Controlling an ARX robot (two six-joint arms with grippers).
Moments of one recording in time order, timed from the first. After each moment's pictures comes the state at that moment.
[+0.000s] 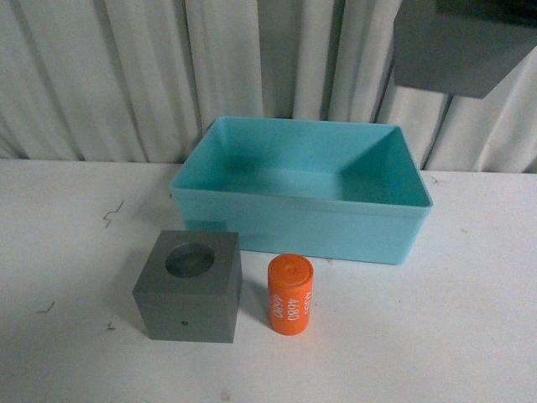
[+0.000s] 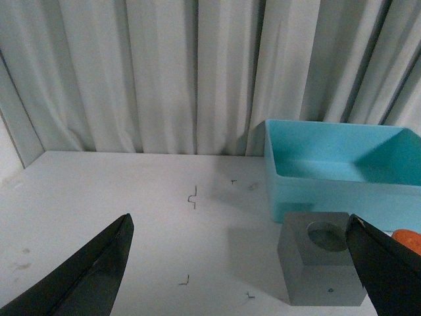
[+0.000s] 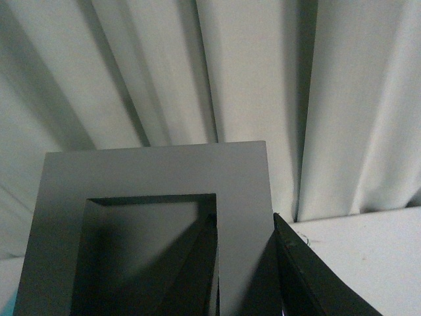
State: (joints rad) left arm 0.00 0.01 0.01 0.00 0.00 -0.01; right arm 0.19 1.70 1.01 0.57 0.16 0.21
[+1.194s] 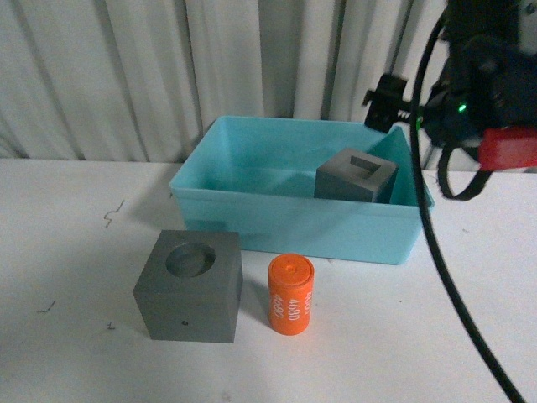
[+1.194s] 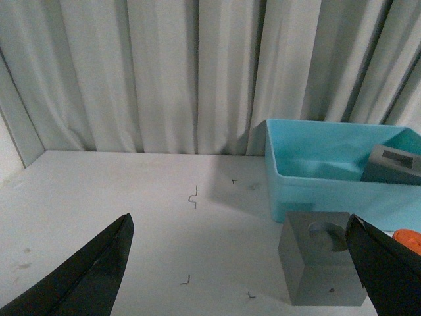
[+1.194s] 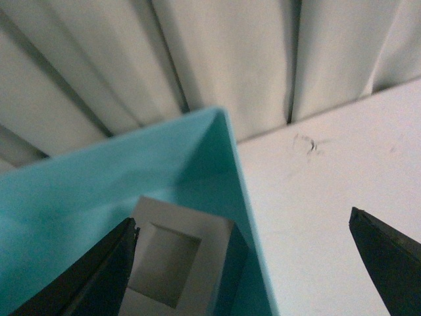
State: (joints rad) left arm 0.00 0.01 0.01 0.00 0.00 -0.01; right arm 0.25 2.12 1.32 0.34 0.33 0.44
